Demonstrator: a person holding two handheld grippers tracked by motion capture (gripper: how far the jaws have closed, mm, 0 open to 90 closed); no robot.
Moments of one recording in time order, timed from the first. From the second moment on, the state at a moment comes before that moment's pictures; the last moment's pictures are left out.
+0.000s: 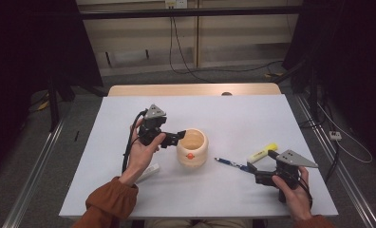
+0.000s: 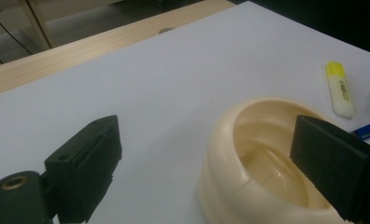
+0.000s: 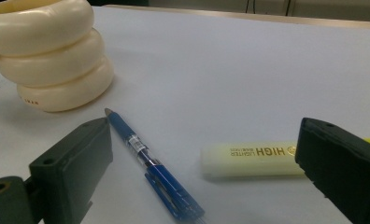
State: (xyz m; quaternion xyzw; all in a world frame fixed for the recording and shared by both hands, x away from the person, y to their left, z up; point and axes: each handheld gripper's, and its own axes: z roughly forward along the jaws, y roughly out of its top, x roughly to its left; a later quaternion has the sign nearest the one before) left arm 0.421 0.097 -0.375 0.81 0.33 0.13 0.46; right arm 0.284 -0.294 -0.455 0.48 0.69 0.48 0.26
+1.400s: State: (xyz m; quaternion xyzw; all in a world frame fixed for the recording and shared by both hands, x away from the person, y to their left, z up) left arm 0.357 0.195 -0.396 0.83 0.30 0.04 0.46; right arm 0.282 -0.294 -0.454 0.48 0.69 0.47 0.25
